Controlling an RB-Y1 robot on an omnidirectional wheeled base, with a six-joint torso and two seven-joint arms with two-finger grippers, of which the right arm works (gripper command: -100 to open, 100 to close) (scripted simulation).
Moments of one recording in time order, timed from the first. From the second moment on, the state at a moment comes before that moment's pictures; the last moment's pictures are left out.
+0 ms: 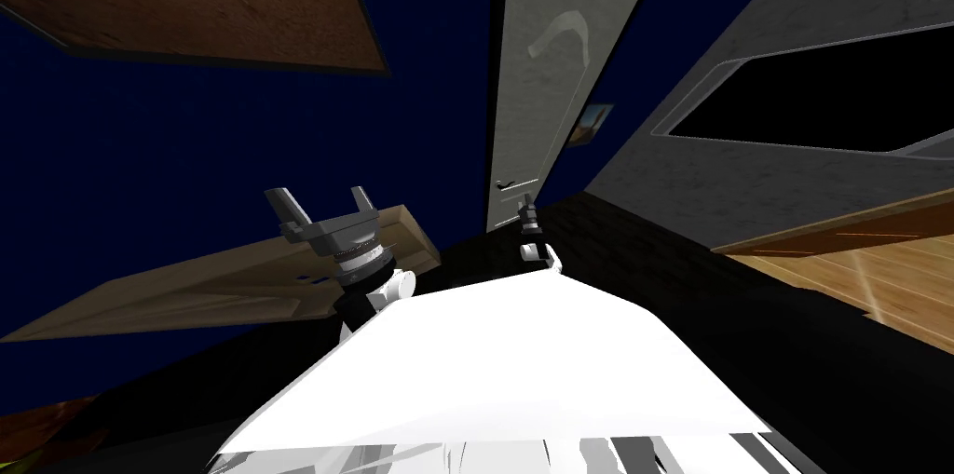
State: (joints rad) arm 0.22 -0.08 -0.09 -1.66 0.00 -0.53 -0.03
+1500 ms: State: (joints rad) arm 0.02 -0.13 -0.11 -1.25 -0.01 -0.59 -0.04
